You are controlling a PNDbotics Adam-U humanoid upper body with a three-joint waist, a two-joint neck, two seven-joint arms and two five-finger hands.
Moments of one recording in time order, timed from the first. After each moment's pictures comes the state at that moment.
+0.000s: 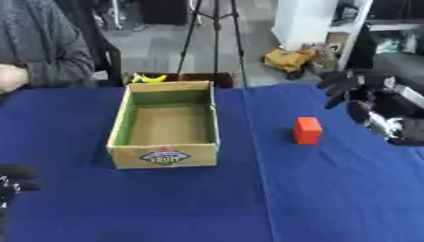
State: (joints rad) left arm -0.12 0.25 -0.03 -1.68 0.21 -0.32 -0.07; right arm -0.26 -0.88 0.02 -1.71 -0.29 -0.34 0.37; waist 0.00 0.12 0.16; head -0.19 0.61
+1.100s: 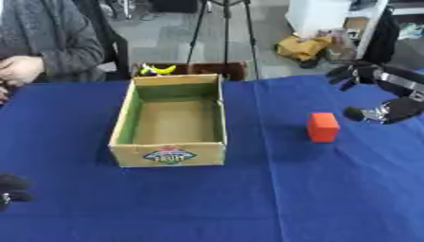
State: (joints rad) left arm -0.19 0.24 -0.07 -1.69 0.23 -0.32 -0.12; right arm -0.43 -0.98 0.02 -1.28 0.02 -0.55 0.48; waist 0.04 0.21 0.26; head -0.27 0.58
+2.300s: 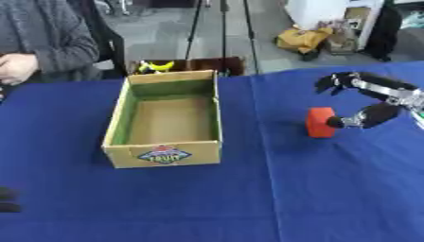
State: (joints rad) left arm -0.19 0.23 -0.10 -1.69 0.25 -0.31 -0.16; right arm -0.45 -0.98 0.02 -1.17 0.19 -0.56 0.43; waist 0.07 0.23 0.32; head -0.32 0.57
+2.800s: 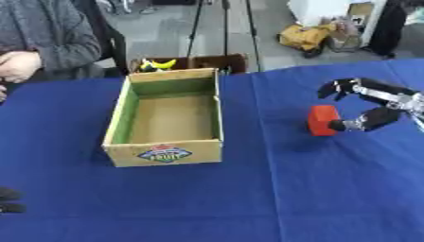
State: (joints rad) left arm -0.19 0.22 -0.10 -1.69 0.25 -0.31 -0.16; right arm -0.45 -0.98 0.03 -1.14 0.23 -0.58 0.42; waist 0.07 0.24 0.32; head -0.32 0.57
